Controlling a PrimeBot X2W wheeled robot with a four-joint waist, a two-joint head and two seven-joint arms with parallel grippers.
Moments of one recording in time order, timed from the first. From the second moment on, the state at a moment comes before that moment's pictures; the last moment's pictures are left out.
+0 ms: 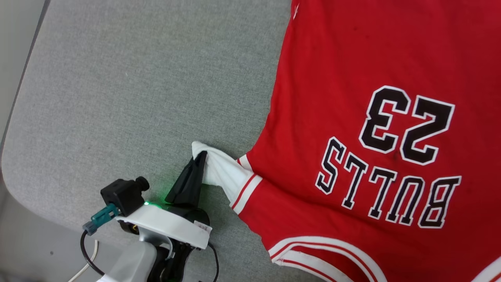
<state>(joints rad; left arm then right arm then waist) -0.23 0.23 -0.40 0.13 -0.82 -0.08 -0.26 -1.01 -0.58 0.17 0.37 0.26 0.13 1.16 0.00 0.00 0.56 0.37</state>
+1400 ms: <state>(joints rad) 0.05 0.27 -0.22 0.09 -0.76 -0.02 -0.23 -0.26 -0.67 0.02 0.08 0.57 0.13 0.77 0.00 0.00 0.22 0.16</state>
